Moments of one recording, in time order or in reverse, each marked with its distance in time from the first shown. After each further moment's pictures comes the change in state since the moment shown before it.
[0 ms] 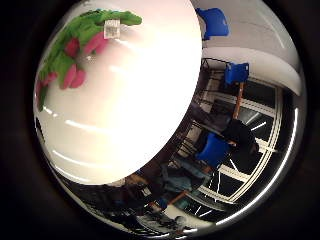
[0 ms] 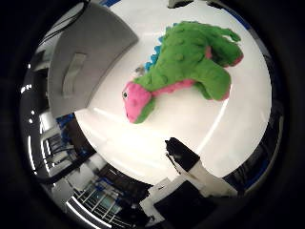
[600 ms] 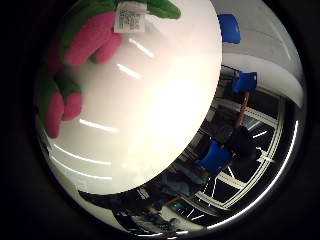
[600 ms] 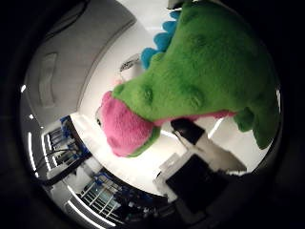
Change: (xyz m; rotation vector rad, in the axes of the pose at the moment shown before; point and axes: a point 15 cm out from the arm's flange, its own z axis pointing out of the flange) arm -0.007 -0.007 0.033 -0.032 -0.016 -0.020
